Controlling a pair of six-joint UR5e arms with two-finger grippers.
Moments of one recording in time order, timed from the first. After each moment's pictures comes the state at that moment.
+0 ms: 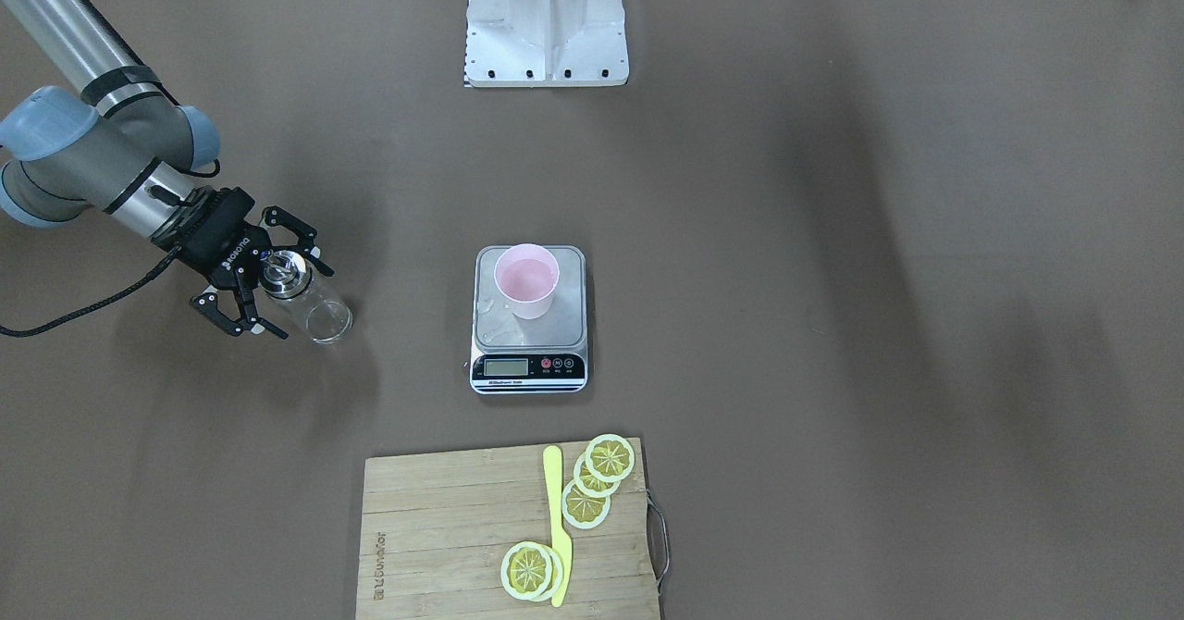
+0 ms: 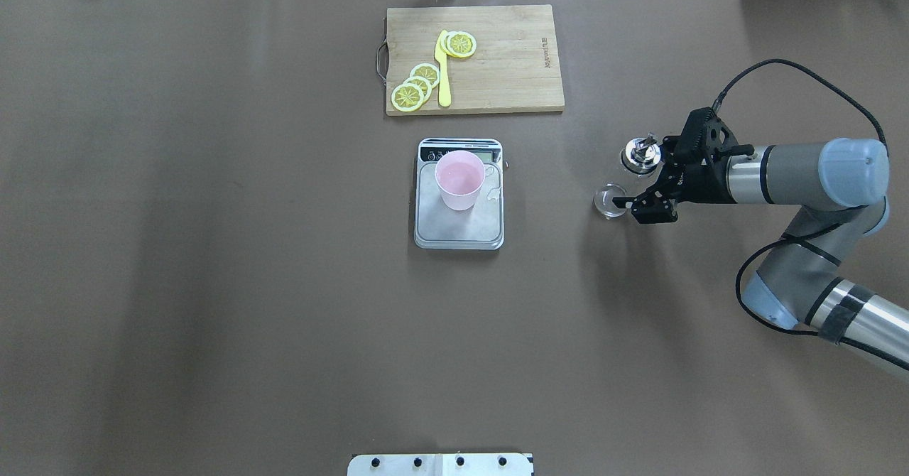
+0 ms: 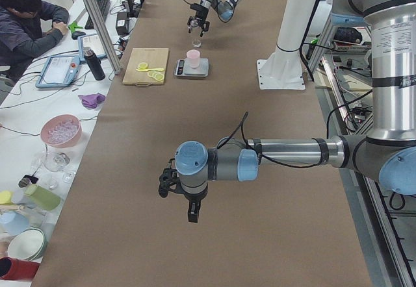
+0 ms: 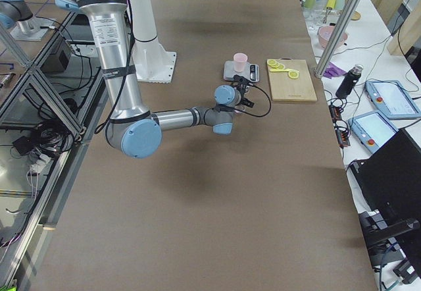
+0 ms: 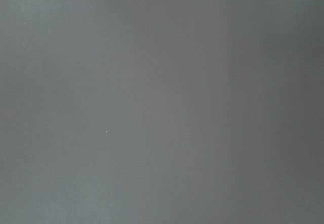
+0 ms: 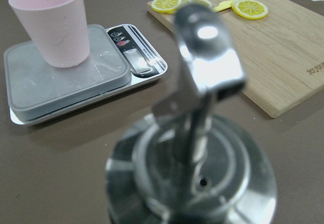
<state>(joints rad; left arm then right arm) -1.61 -1.43 -1.69 -1.58 -2.33 0.12 0.77 -1.35 1.39 -0.17 2.00 0.31</state>
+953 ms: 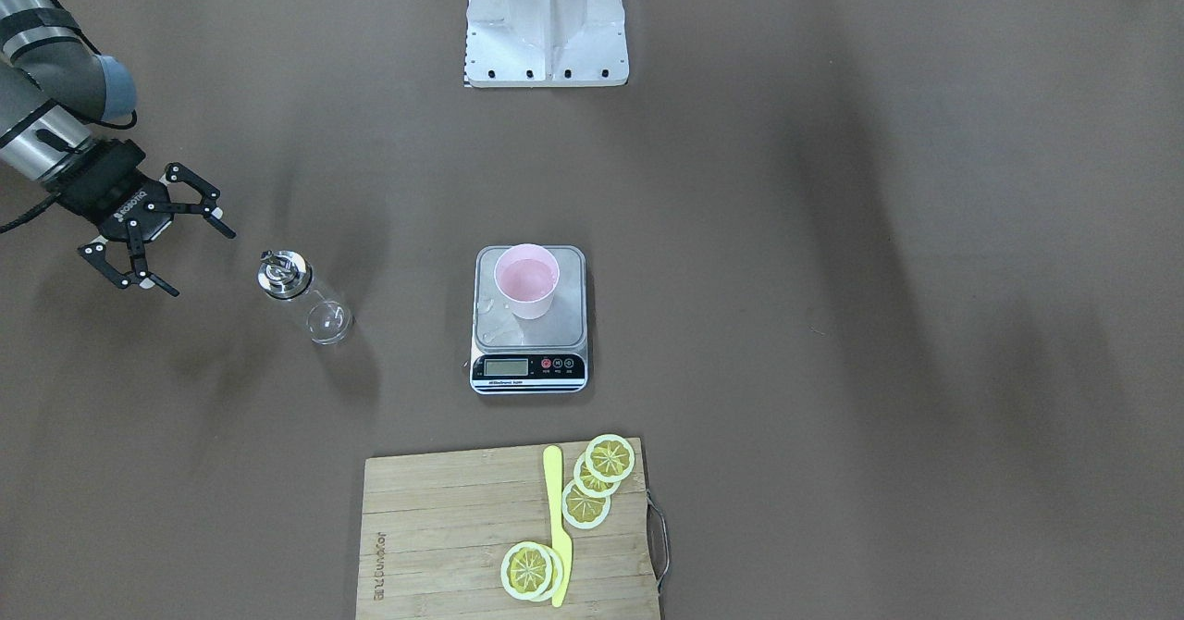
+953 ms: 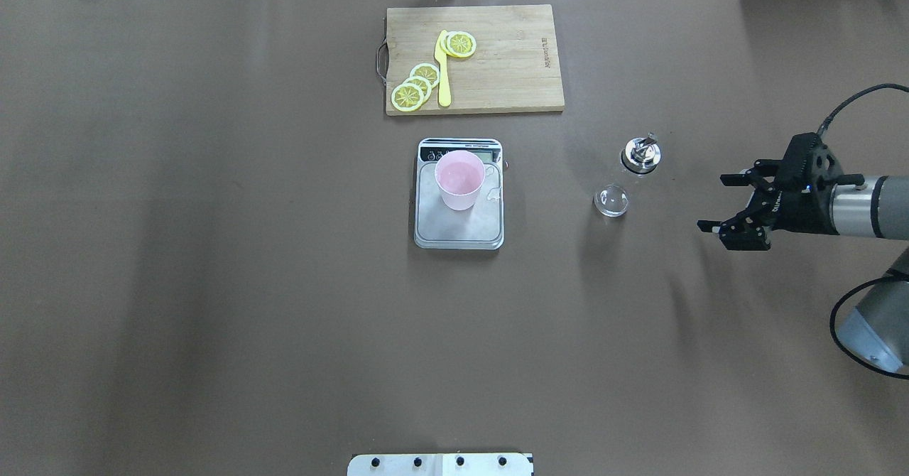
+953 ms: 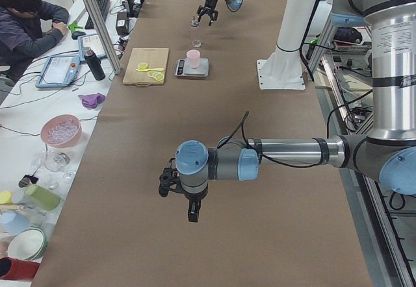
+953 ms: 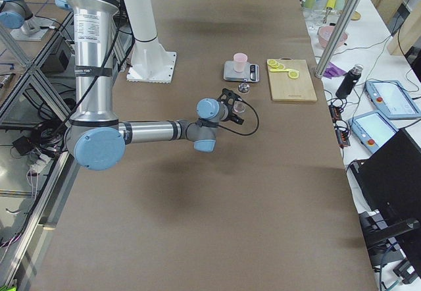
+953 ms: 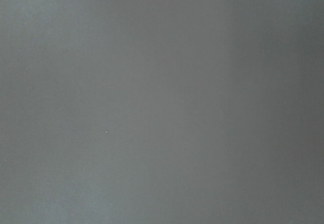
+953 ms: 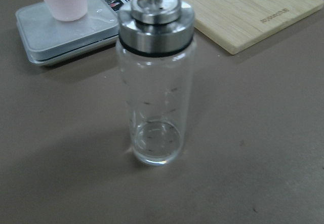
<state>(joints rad) -1.61 -1.43 -1.69 -1.58 -2.33 0.12 0.86 -1.62 1.54 -0.16 2.01 0.31</state>
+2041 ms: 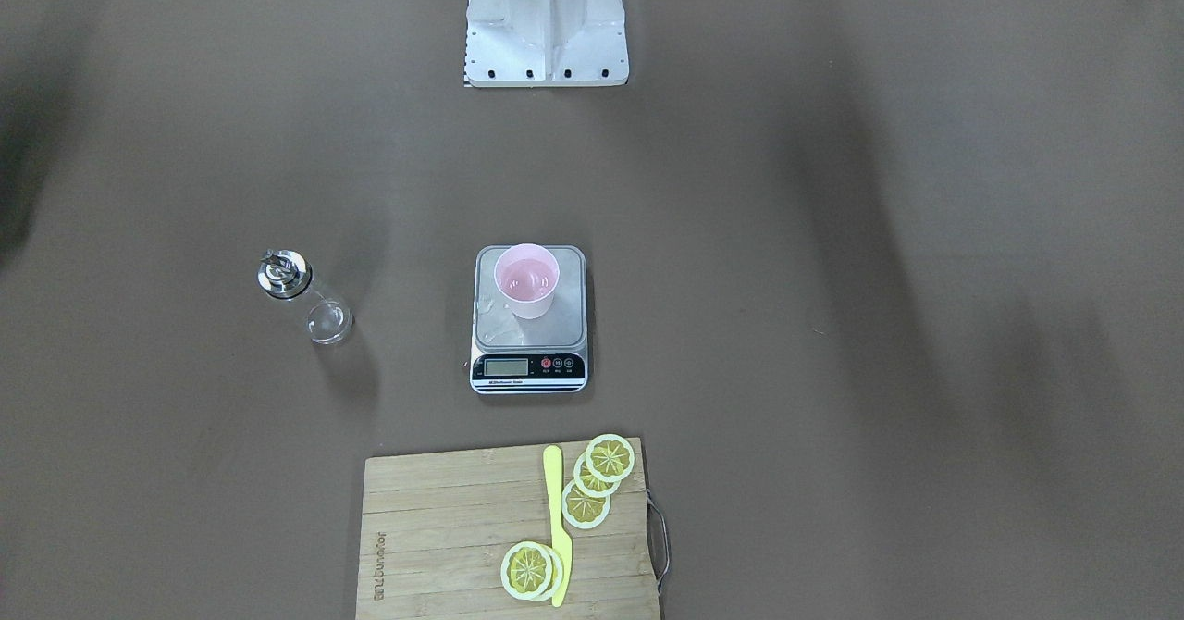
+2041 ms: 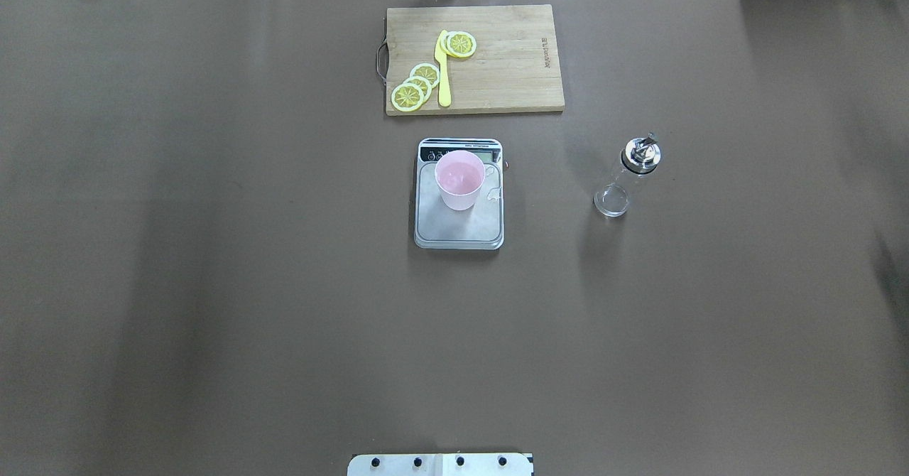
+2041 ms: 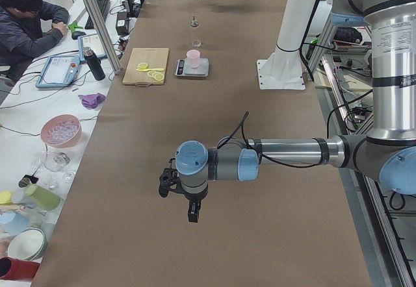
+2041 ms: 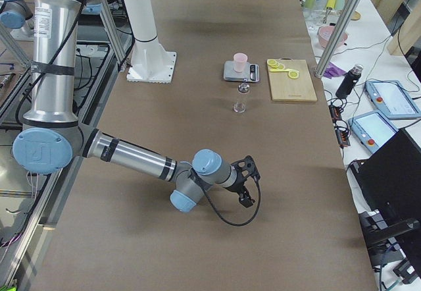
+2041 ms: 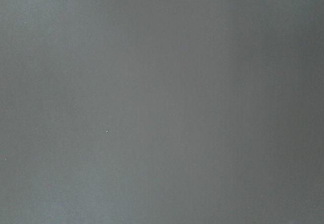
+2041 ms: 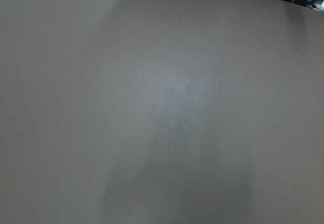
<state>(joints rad) -1.61 -1.43 -1.69 -1.58 -2.33 0.12 1.35 -1.68 1.29 -0.36 2.07 0.41</state>
